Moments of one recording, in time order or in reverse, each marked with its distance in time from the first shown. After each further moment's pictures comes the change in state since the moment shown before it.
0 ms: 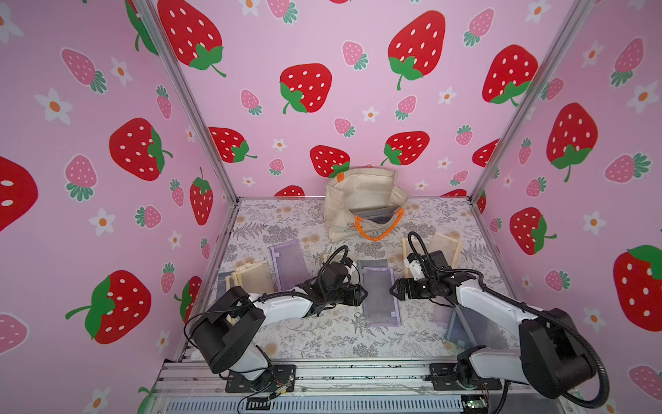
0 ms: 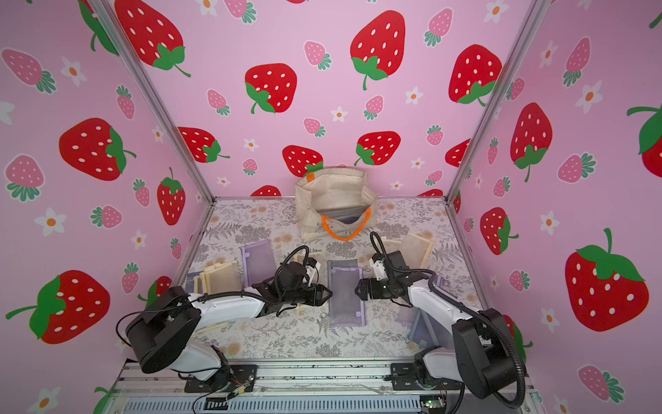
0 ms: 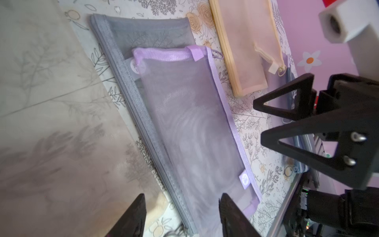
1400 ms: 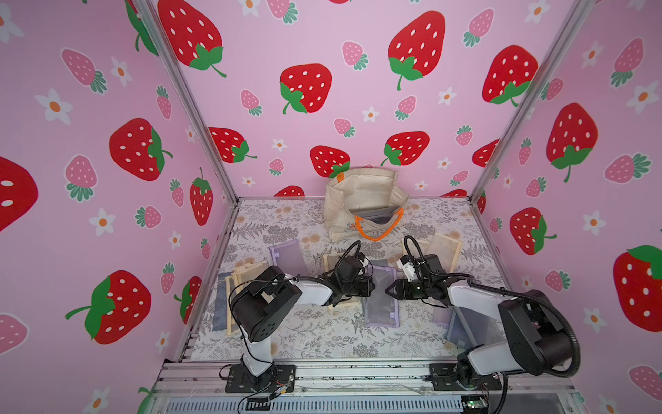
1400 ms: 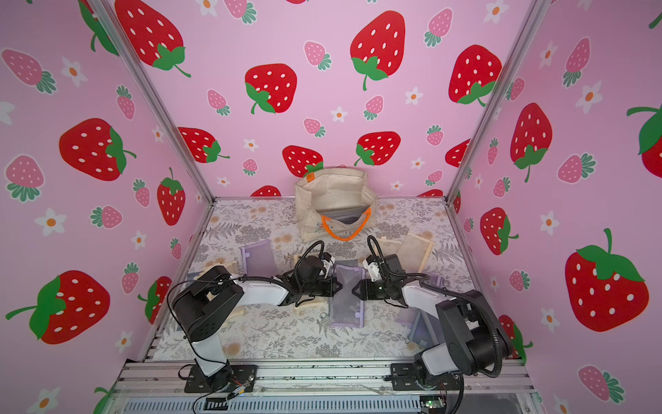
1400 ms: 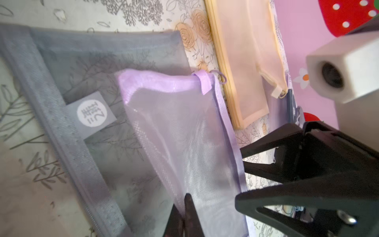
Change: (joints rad) left arm -0.015 0.254 0.160 0.140 0.039 -0.063; right arm 0.007 0.088 -0.074 0.257 -0.151 0.051
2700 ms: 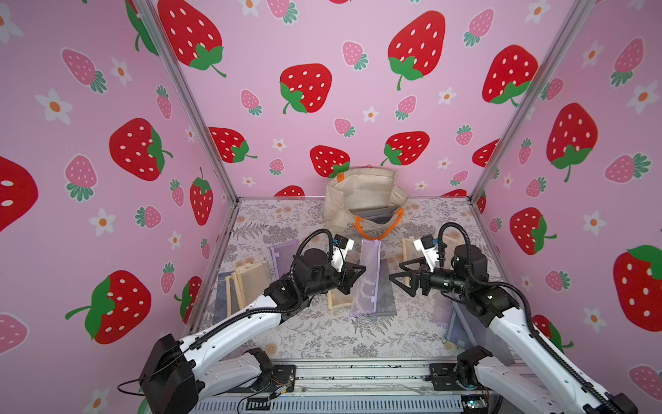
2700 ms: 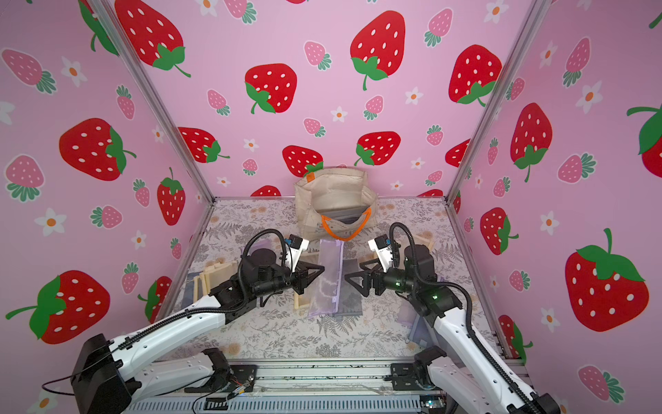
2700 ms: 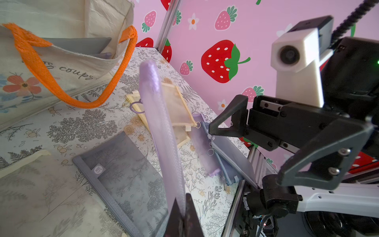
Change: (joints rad) left arm 0.023 -0.698 -0.079 -0.241 0.007 0.259; right arm 0.006 -0.554 0.136 -0.142 -0.235 -0.042
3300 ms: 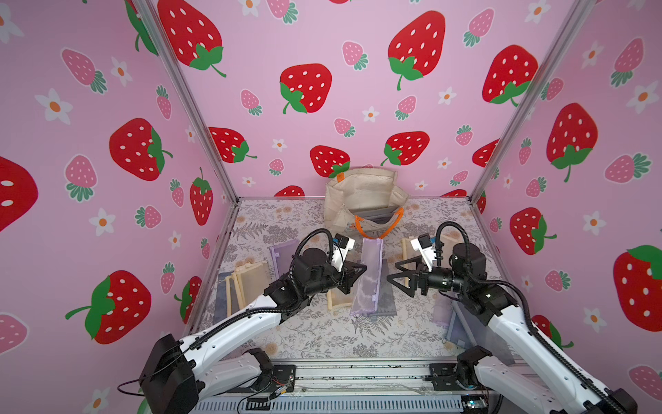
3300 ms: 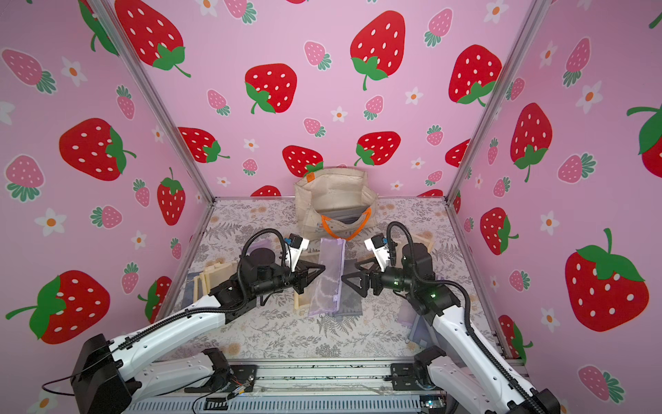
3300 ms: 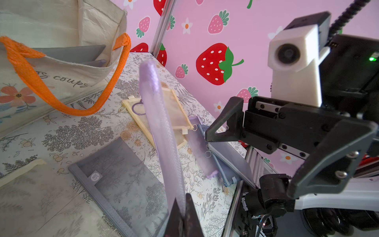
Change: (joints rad) left arm 0.006 0.000 0.000 0.035 0.022 0.018; right arm 0.026 0.018 0.017 0.048 -0.048 0.018
